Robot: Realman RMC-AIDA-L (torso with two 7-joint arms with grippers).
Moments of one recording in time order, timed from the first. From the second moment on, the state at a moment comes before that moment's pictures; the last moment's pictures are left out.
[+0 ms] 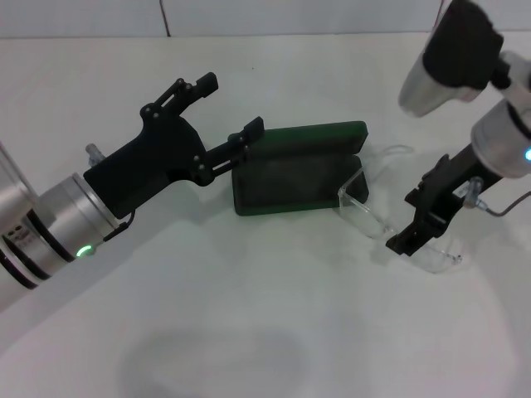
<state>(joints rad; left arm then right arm) -0.45 -2.09 1.32 0.25 0.85 1.43 -0.58 0.73 2.02 -1.51 -1.25 -2.47 -1.55 2.42</state>
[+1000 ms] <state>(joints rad) -0.45 -2.09 1.32 0.25 0.86 1.43 -0.58 0.74 2.03 -1.64 -1.17 -2.46 -1.42 2.43</state>
